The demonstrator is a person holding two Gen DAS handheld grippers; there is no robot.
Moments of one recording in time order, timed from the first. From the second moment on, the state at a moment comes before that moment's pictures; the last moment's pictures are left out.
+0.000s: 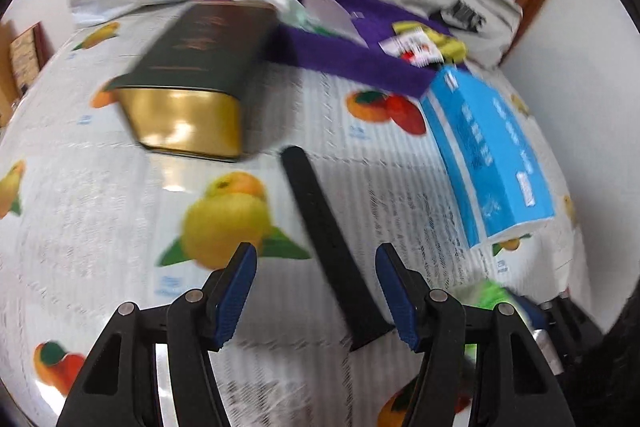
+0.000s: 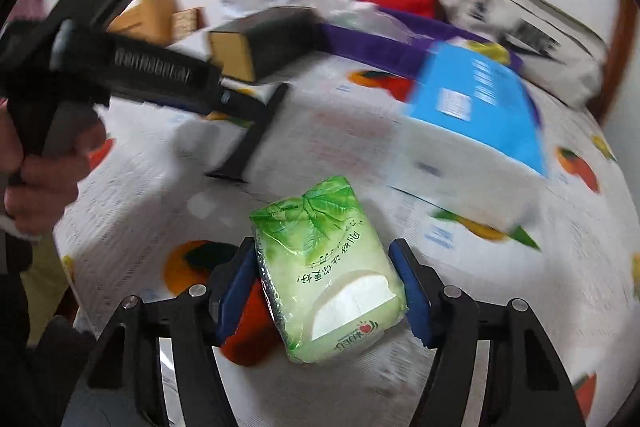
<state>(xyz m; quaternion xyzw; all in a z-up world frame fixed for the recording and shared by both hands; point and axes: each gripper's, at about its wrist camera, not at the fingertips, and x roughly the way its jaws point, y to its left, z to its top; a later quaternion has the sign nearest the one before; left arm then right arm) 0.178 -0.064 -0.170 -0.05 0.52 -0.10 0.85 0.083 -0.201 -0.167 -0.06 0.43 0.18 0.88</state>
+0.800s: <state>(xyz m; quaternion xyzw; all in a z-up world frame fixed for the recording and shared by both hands) 0.173 -0.050 -0.178 0.06 0.46 -0.10 0.88 0.081 -0.231 -0.177 0.00 0.42 0.11 0.90</state>
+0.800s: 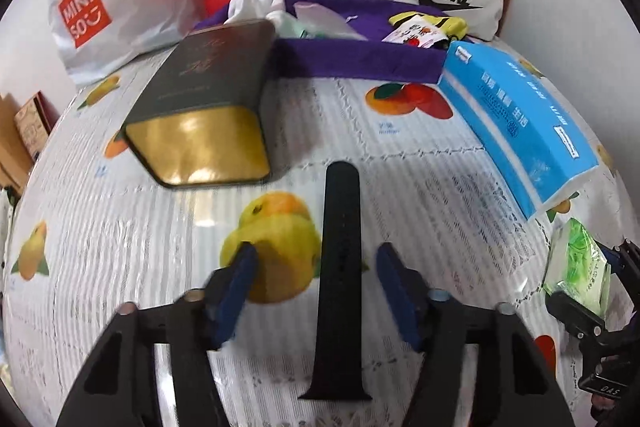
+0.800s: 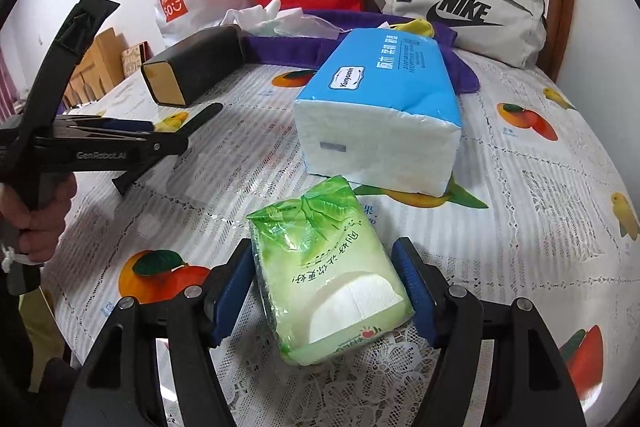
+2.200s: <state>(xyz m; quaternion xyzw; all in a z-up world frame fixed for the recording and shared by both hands) 0.152 0.000 -0.173 0.02 0.47 -0.09 0.88 0.091 -0.229 -0.176 -0.01 0.44 0.09 0.89</state>
